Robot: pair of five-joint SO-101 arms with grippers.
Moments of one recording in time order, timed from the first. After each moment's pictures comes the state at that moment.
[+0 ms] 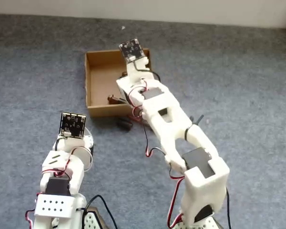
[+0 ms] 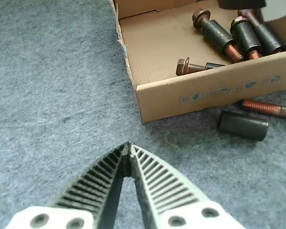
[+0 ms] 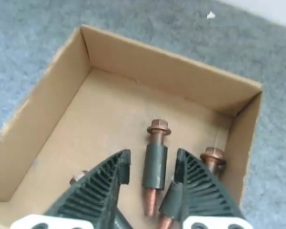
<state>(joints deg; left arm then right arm) -2.9 -87.1 96.0 36.2 -1.0 -31.4 16.9 7.2 22.0 5.4</state>
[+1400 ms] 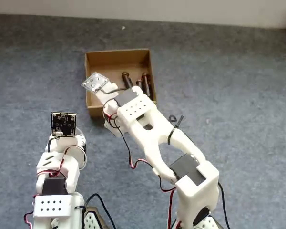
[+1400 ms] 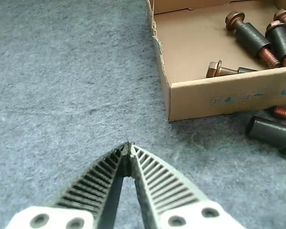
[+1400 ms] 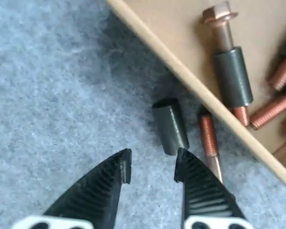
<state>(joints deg) -8.8 -87.1 96.0 36.2 -1.0 -43.3 16.9 -0.1 67.0 17.1</state>
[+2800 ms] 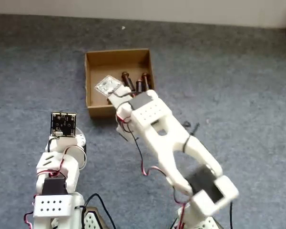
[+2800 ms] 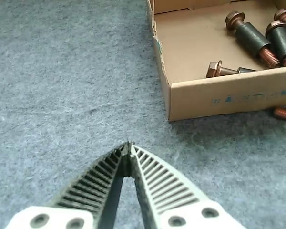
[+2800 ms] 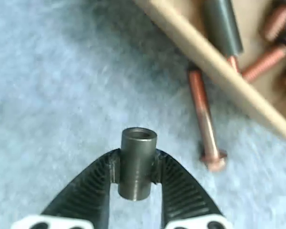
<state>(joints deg) -8.8 -87.1 96.0 36.2 -1.0 -39.5 0.4 14.0 69.8 18.2</state>
